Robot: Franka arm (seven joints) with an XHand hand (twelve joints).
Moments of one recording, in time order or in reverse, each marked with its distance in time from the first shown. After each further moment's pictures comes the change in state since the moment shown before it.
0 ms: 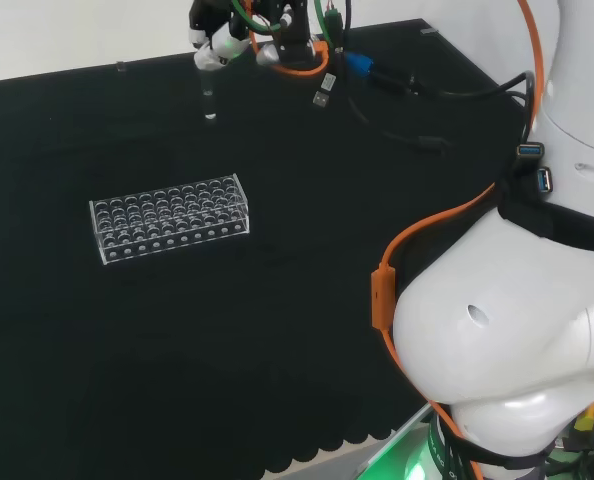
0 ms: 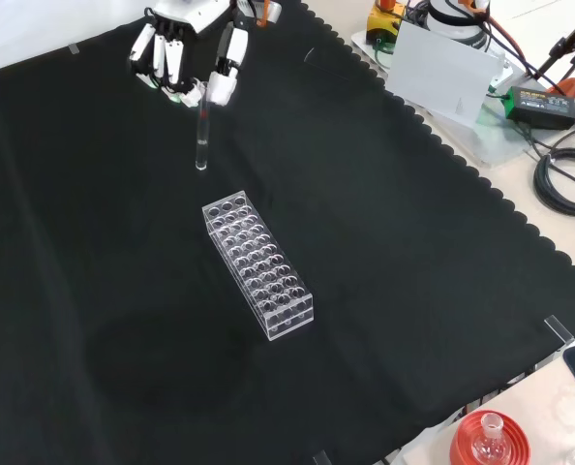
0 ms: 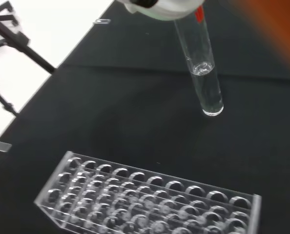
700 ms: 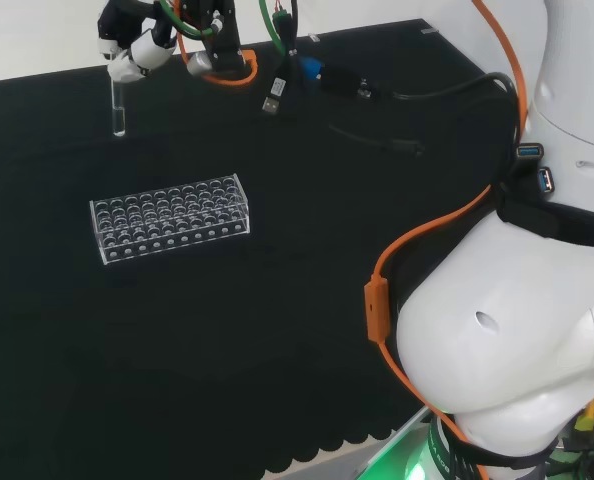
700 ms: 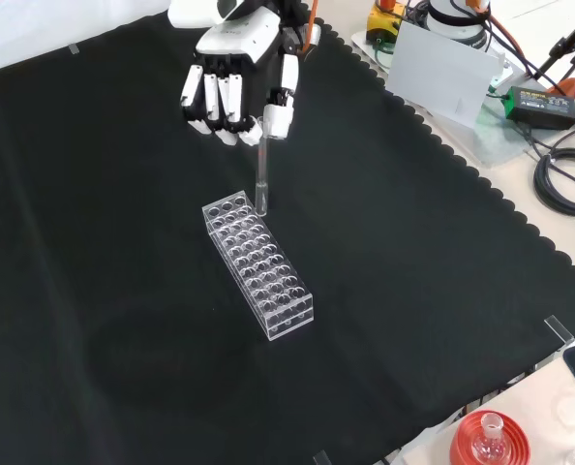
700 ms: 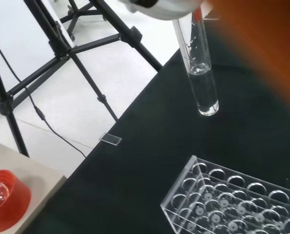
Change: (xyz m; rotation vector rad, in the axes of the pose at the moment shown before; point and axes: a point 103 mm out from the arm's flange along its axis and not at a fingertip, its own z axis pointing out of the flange) arm 0.095 0.020 0.009 0.012 0.079 -0.207
